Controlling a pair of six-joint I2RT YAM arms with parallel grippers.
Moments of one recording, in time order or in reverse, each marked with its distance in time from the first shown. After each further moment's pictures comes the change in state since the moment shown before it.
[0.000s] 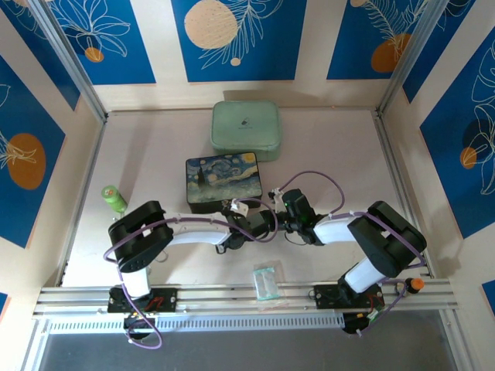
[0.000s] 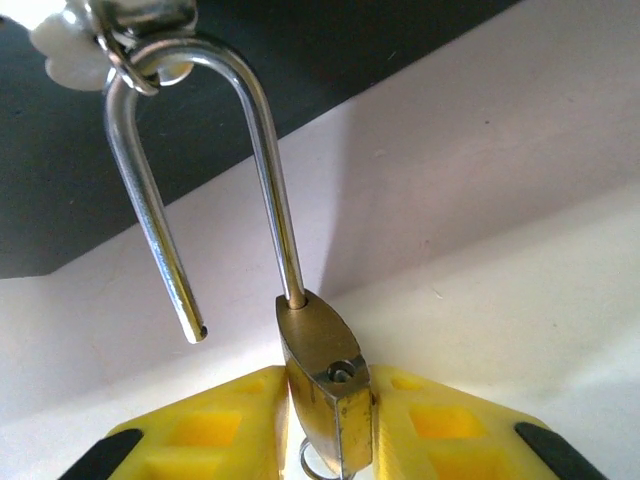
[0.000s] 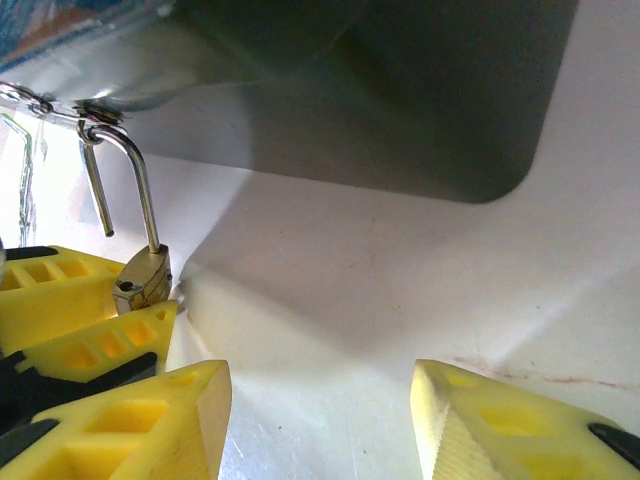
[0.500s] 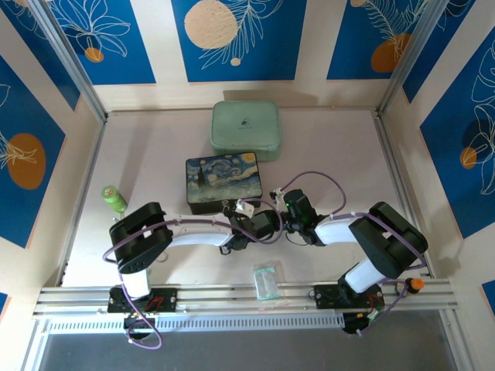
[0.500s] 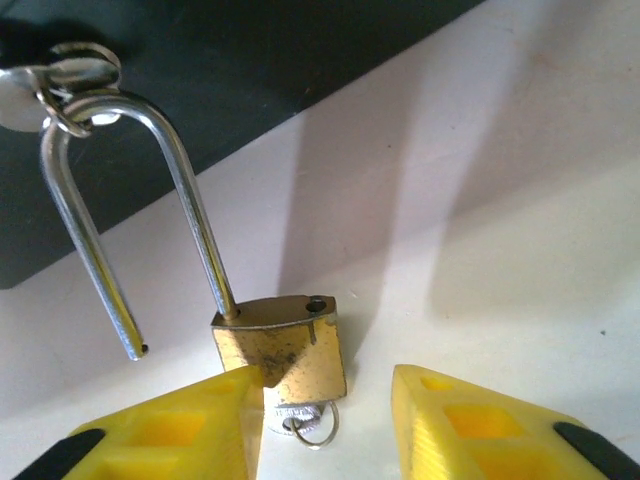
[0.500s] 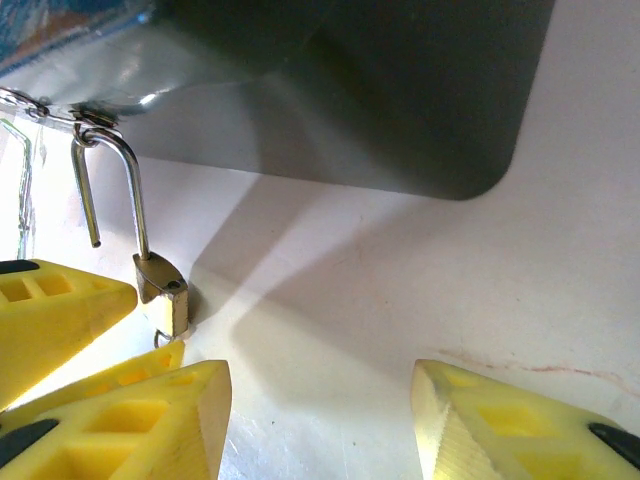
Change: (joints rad) left arm -0.031 0.000 0.038 0.003 0.023 0.000; right arm -0.008 -0.011 -0.013 0.004 0.001 0.001
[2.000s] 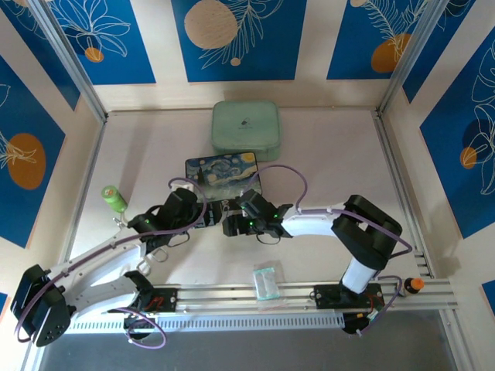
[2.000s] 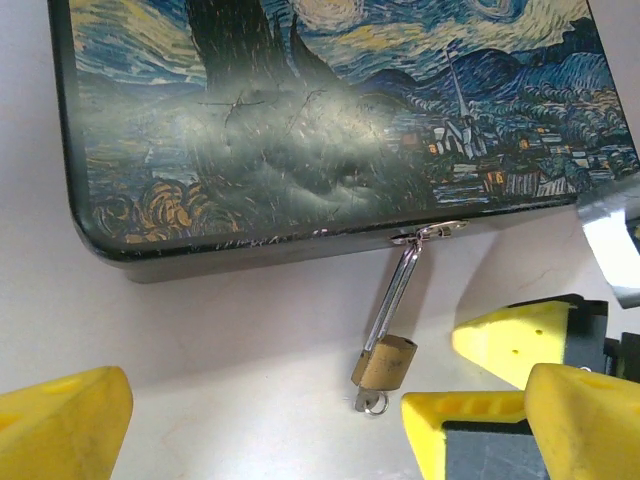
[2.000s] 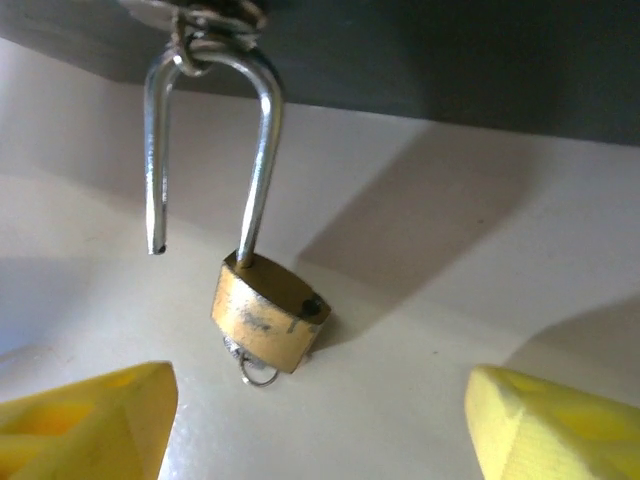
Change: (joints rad) left arm 0.432 -0.799 -0.444 0.286 0.412 0.011; right arm 0.313 0.159 0.410 -0.473 0.262 0.108
